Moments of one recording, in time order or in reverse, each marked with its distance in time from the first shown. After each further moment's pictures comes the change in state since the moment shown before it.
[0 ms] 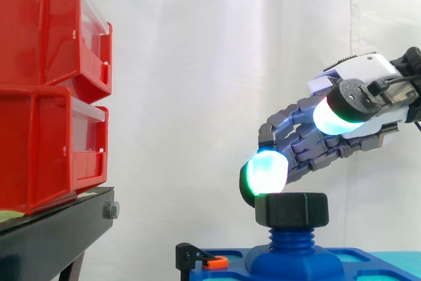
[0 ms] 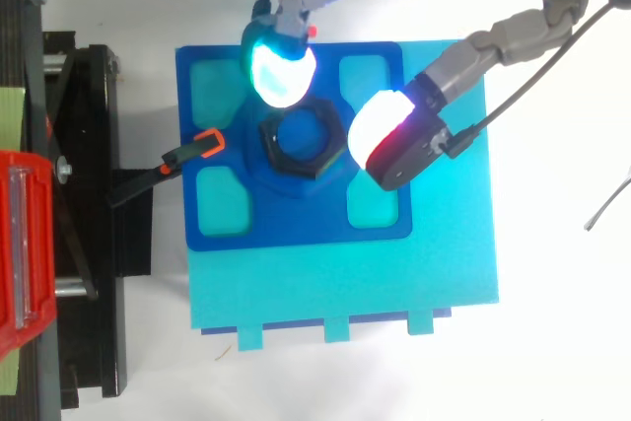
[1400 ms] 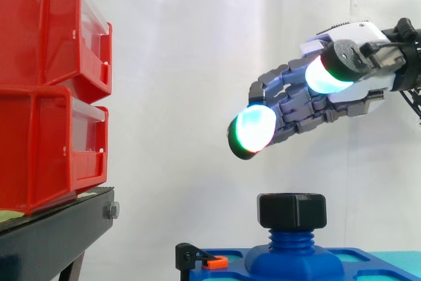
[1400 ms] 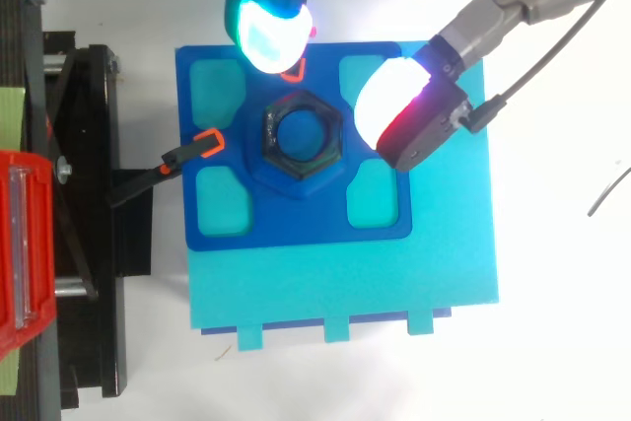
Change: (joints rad) arm -0.014 0.001 0.074 -0.002 -0.028 -0.008
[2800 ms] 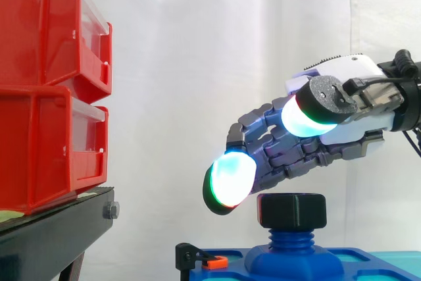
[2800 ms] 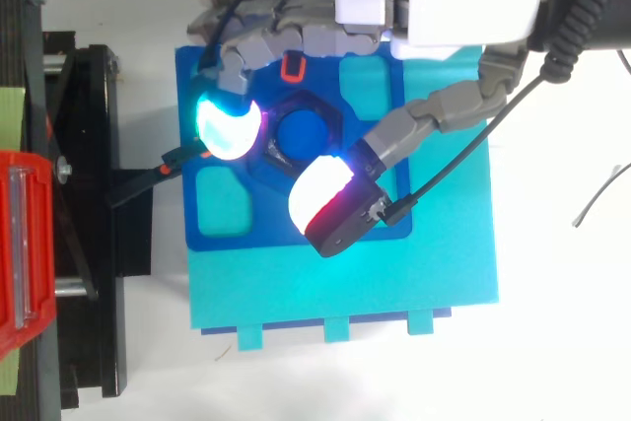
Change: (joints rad) arm 0.087 -0.037 -0.072 0.103 0.112 0.079
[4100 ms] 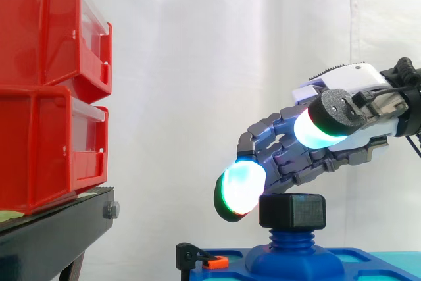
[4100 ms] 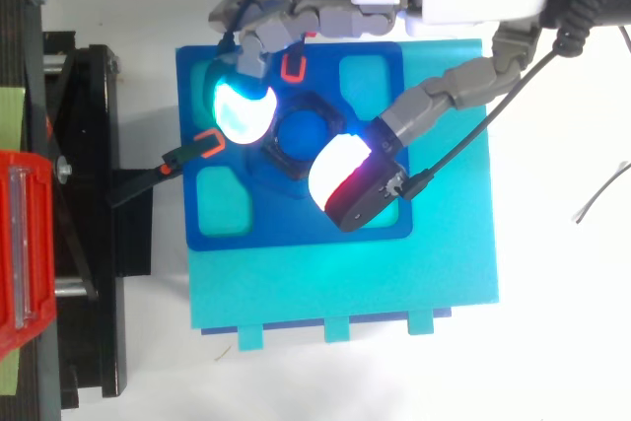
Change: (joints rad) arm -0.030 0.000 0.000 -0.032 -0.044 -0.013
